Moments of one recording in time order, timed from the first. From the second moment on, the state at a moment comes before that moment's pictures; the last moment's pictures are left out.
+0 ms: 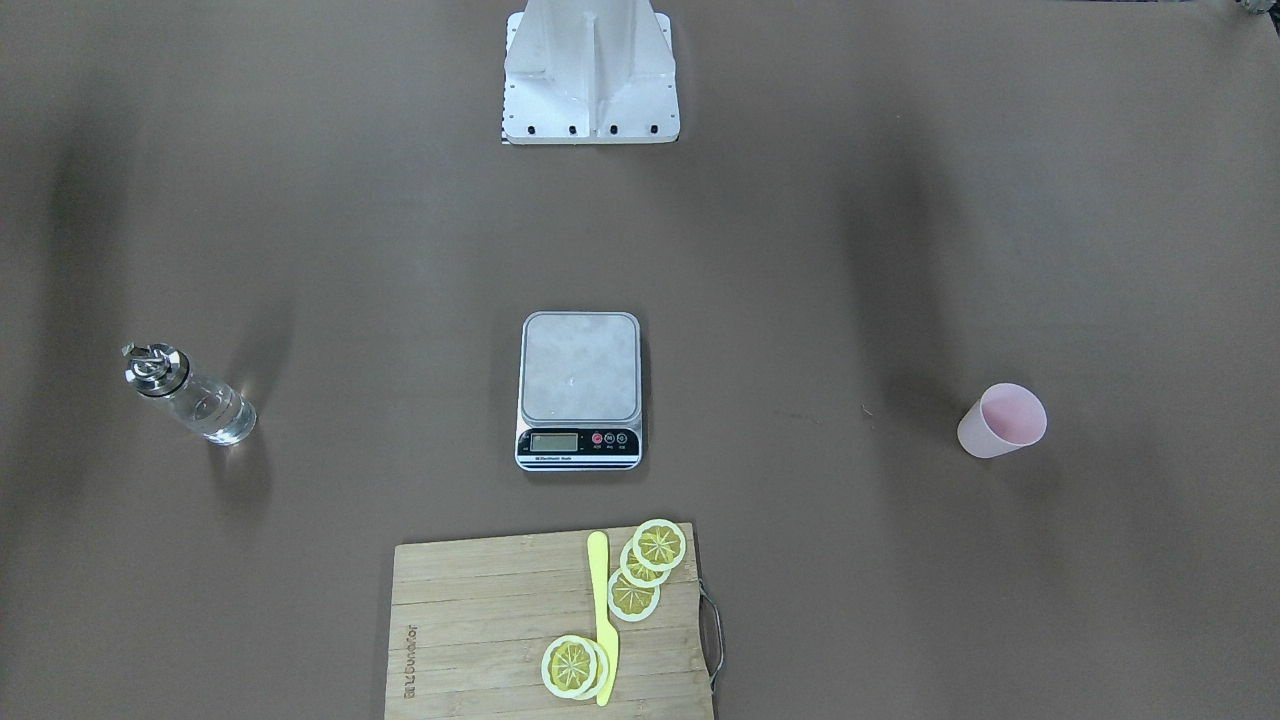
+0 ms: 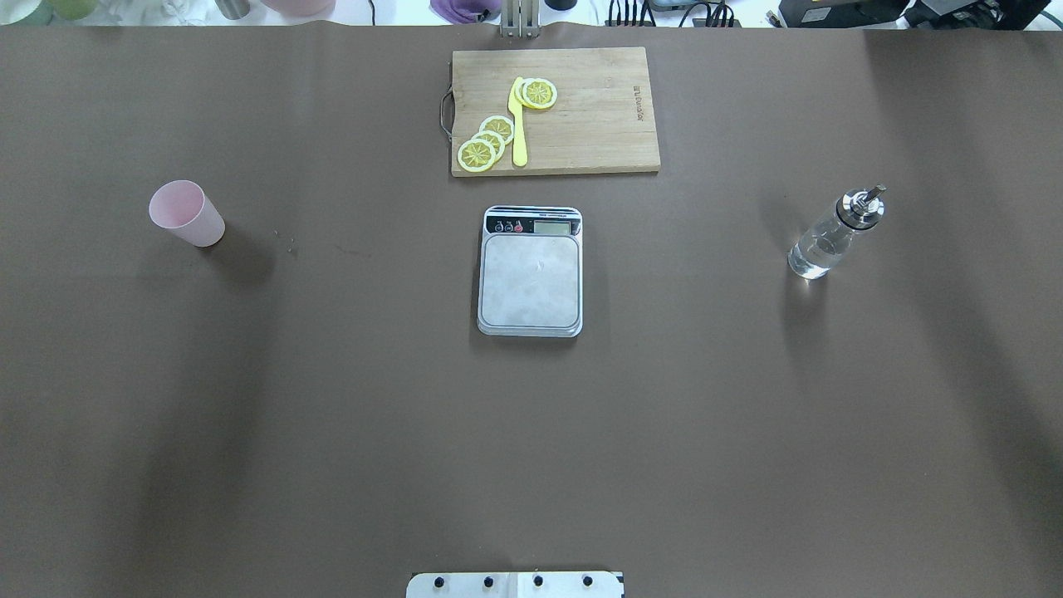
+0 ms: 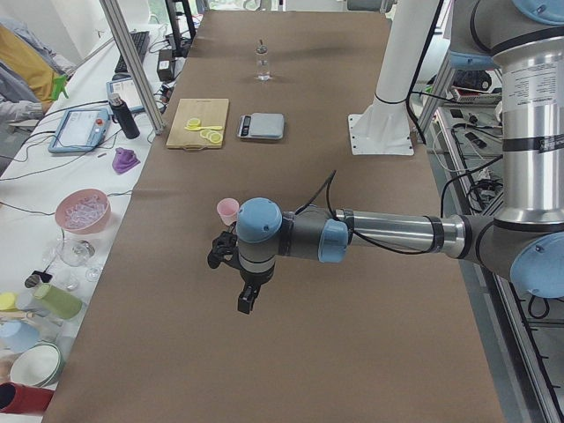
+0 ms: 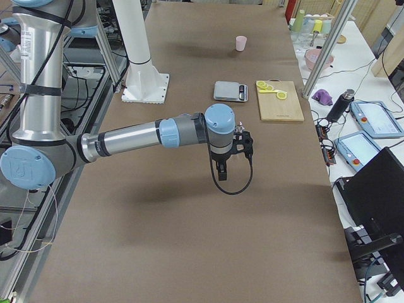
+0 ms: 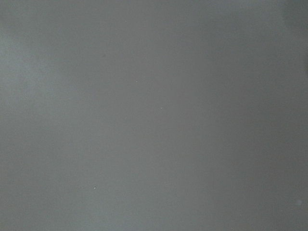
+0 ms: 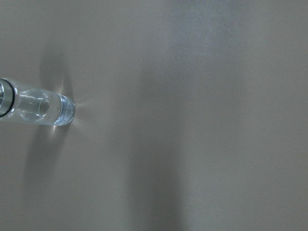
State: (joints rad) left arm -1.60 -1.44 -1.76 -1.63 -2.32 0.25; right arm 1.50 -1.65 1.92 -1.64 2.47 0.05
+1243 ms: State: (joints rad) left arm -1.21 -1.77 -1.67 -1.72 -2.31 -0.56; right arm 1.43 -1.63 1.89 -1.64 2.38 0.05
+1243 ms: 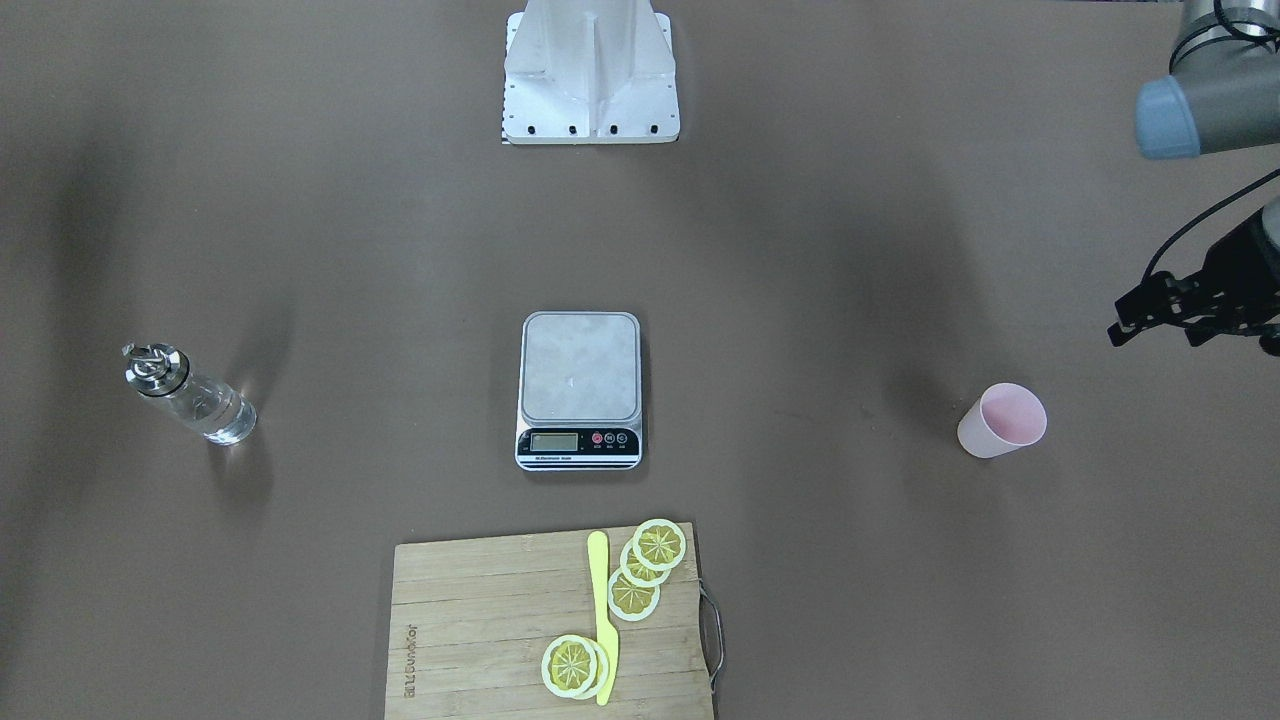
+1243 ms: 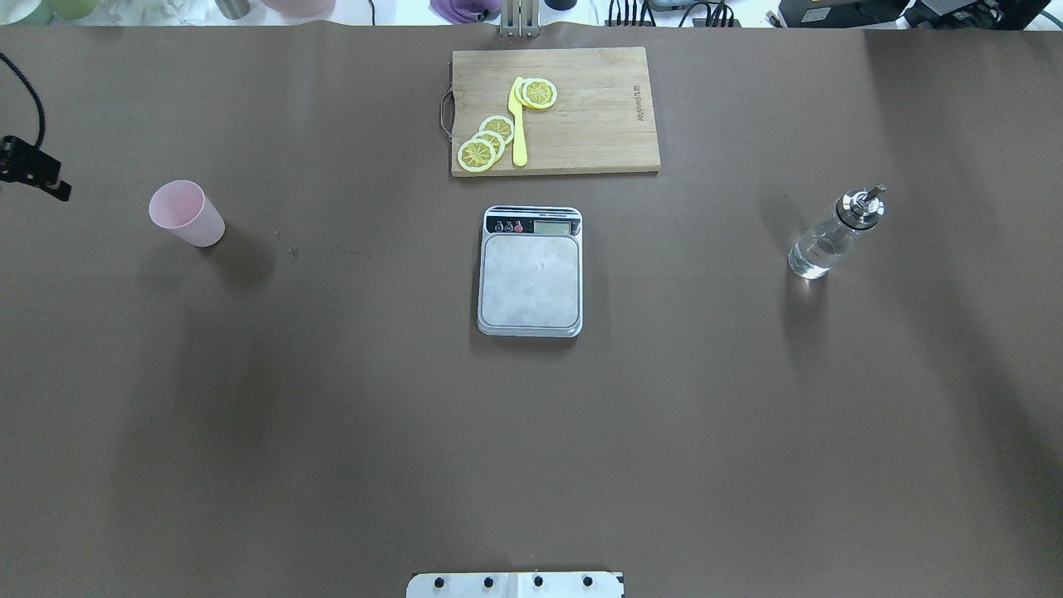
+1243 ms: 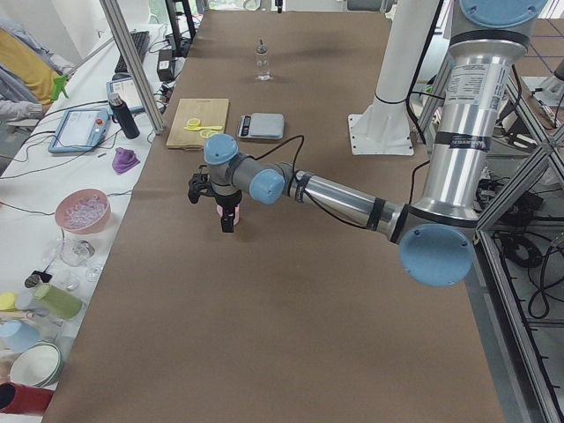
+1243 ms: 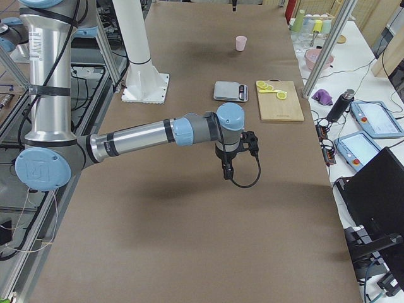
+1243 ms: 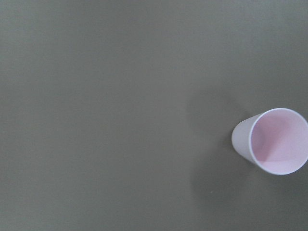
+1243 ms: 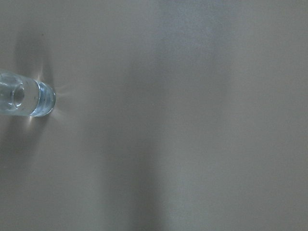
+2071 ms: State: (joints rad) left arm -1.13 -1.94 -1.43 -1.75 -2.31 -0.60; right arm 1.41 -1.63 1.89 -1.64 2.37 0.05
